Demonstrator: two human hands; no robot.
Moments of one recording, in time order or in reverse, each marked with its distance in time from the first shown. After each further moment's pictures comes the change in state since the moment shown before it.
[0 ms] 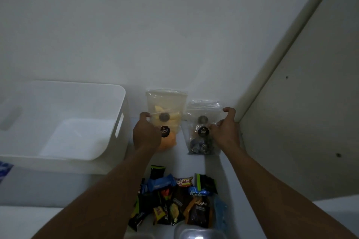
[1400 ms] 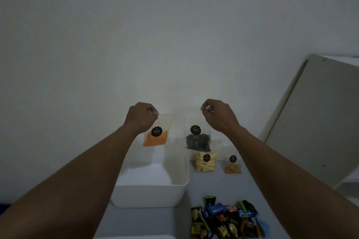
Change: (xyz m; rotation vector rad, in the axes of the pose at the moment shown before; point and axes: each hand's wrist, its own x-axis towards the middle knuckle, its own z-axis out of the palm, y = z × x) left_hand 0.059 0.081 -0.370 0.106 -0.110 0.503; right_hand -0.150 -0.345 -0.010 -0.313 0.055 -0.514
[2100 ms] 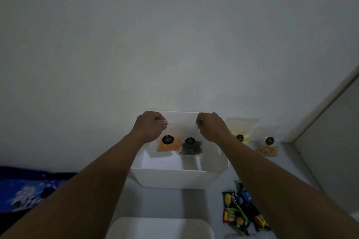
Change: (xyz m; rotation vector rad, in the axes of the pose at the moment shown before) left_hand -0.008 -0.137 0.032 0.000 -0.197 -0.175; right_hand -0.002 -0.001 0.205 -0.186 -0.334 0.001
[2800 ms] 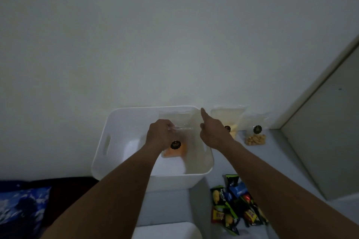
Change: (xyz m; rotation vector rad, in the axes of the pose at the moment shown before) left_hand 0.042 0.008 0.126 0.061 -0.071 -0.033; right_hand -0.018 0.059 0.004 0.190 -0.127 0.133
